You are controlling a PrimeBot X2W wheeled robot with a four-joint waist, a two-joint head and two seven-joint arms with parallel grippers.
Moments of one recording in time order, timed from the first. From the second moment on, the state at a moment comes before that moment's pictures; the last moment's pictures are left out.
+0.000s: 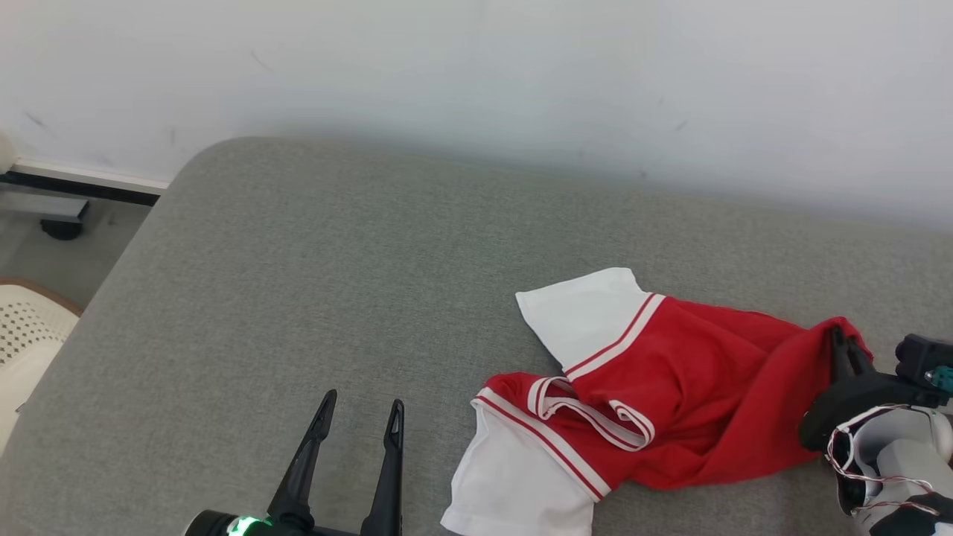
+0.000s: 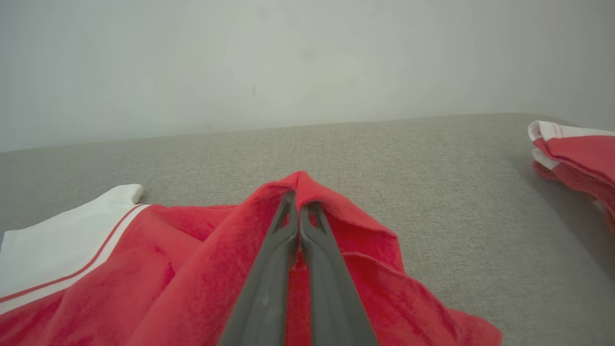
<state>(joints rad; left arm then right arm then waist) 0.05 0.05 -0.28 -0.09 -0.12 -0.03 -0.26 -0.53 -0.26 -0.10 0.97 0.26 0.13 -0.21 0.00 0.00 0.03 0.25</state>
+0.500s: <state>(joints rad) 0.05 0.05 -0.25 -0.07 -0.11 -0.05 -0.26 -0.17 -0.27 0.03 0.42 0.37 0.13 -0.26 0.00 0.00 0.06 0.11</state>
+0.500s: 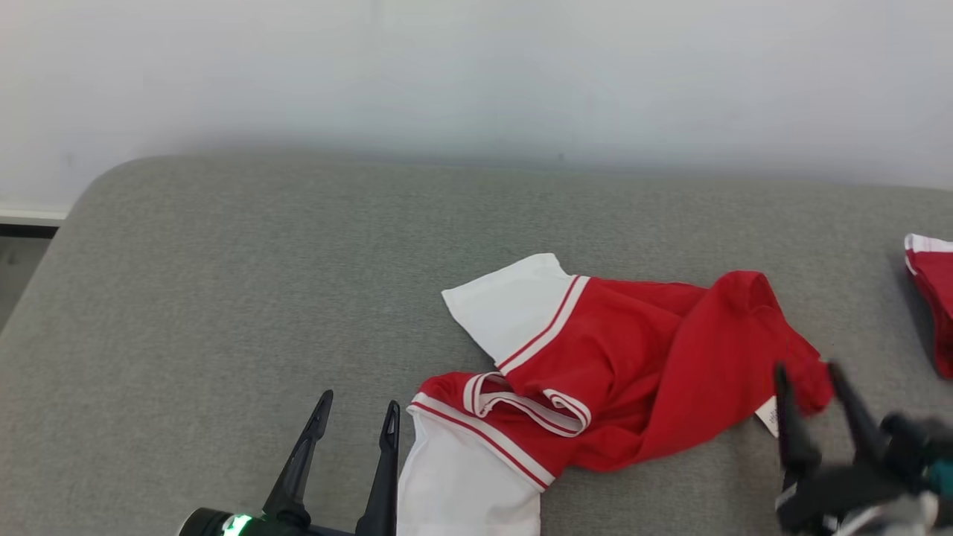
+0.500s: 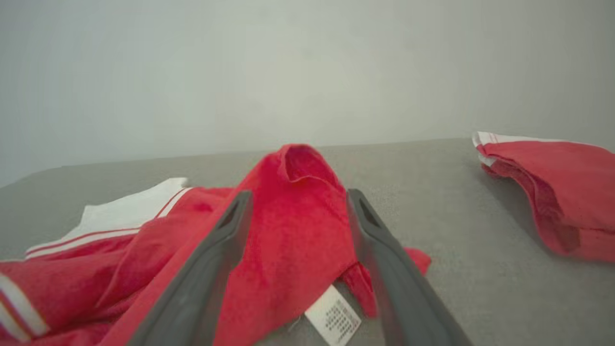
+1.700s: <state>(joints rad) 0.00 0.05 -0.27 0.49 -0.34 -0.03 -0.04 0.06 -0.25 0.08 0.34 0.41 0.13 -0.26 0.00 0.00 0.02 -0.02</state>
